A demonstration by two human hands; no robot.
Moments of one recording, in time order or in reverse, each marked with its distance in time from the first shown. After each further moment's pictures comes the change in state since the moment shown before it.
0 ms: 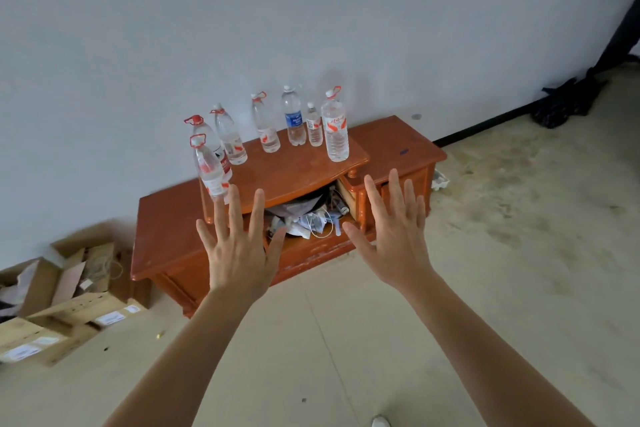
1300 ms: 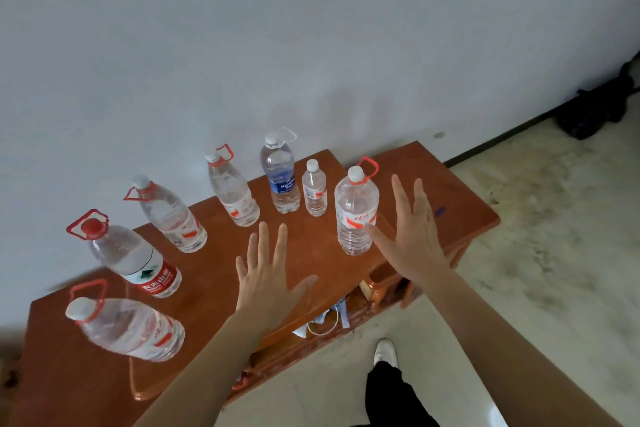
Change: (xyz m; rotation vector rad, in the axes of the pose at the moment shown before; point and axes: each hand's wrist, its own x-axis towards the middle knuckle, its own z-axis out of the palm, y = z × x) left_hand 0.537 -0.023 0.301 -0.166 -0.460 0.030; right_hand 0.552 0.140 0.247 0.075 -0.161 0.248
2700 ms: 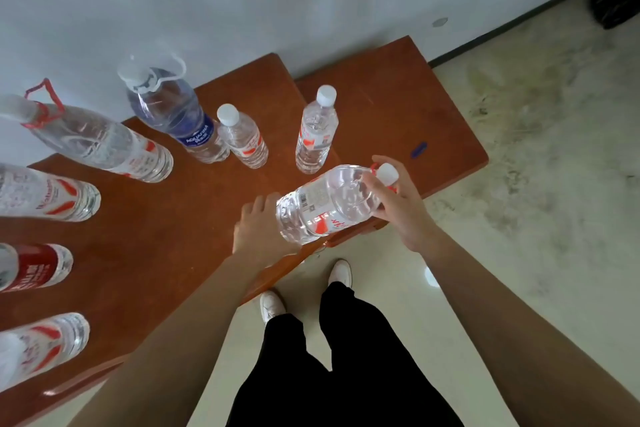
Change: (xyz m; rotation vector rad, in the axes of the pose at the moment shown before) left_hand 0.193 0.075 0.137 -0.055 -0.443 -0.044; right_hand 0.141 0.143 0.050 0.933 -0.350 0.580
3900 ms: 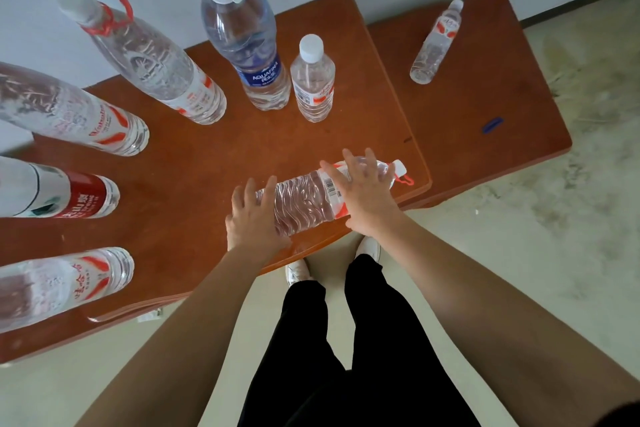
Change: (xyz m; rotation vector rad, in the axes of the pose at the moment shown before) left_hand -0.042 -0.112 0.039 0.076 0.018 -0.257; right_hand 0.042 0.092 0.150 -1.721 -0.354 -0.253
